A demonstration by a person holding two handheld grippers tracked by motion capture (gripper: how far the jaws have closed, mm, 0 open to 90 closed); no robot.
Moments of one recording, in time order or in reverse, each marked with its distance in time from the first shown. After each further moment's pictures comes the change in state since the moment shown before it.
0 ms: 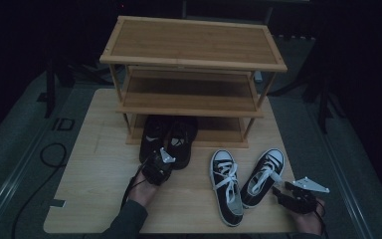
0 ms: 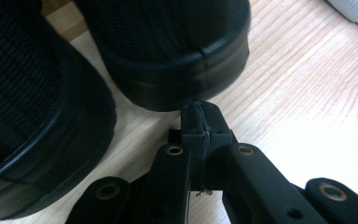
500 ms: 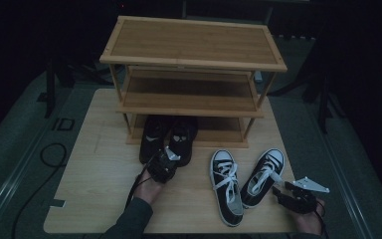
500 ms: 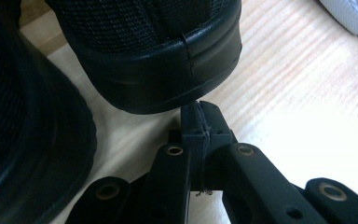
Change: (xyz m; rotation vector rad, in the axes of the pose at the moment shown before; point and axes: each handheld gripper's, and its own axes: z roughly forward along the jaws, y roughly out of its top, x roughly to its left) left arm -0.003 0.013 0.013 0.016 0.003 -0.015; right arm 0.000 0.000 0.000 0.000 0.001 0.001
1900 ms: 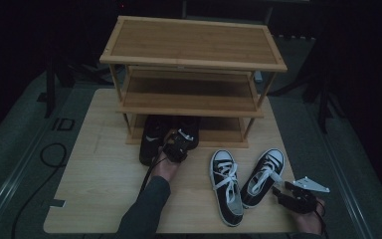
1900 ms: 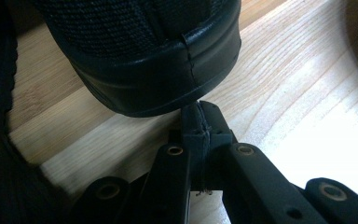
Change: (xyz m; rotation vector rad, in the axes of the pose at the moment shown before) left arm 0.013 0.059 0.047 0.021 0.033 -0.035; right arm -0.001 0.000 0.000 0.000 0.004 -0.004
